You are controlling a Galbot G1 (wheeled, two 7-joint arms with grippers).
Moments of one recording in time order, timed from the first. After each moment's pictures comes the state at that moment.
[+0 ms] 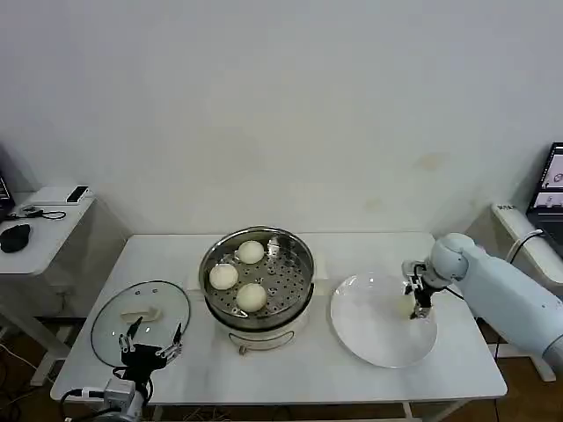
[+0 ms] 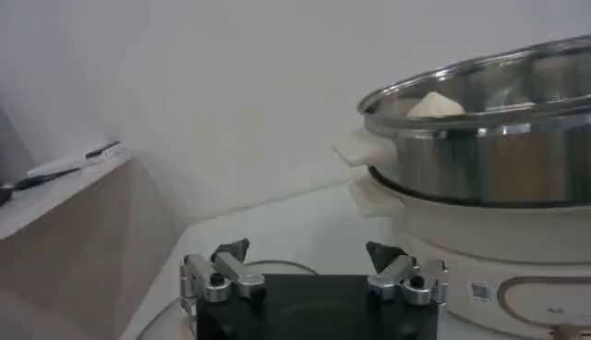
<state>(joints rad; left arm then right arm) 1.59 -1.44 -0.73 -2.03 0.09 0.18 0.14 -0.18 0.77 -0.54 1.13 -0.32 -0.28 -1.16</state>
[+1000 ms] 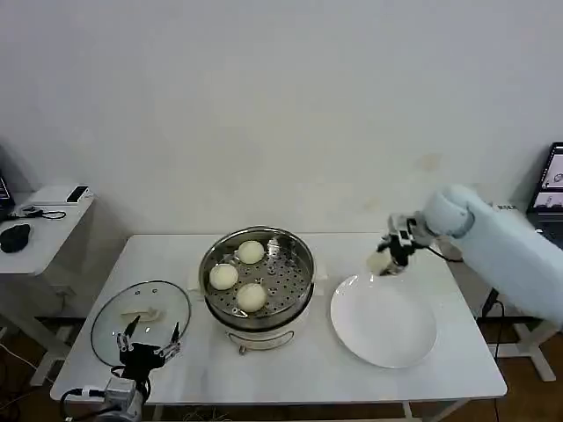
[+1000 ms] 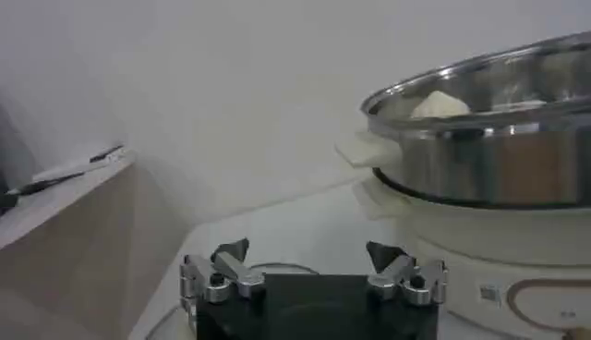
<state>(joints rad) 1.59 -1.44 -0.73 -2.03 0.12 0.18 0.13 0.07 0.75 -0.61 1.37 -0.07 -0.37 -1.18</state>
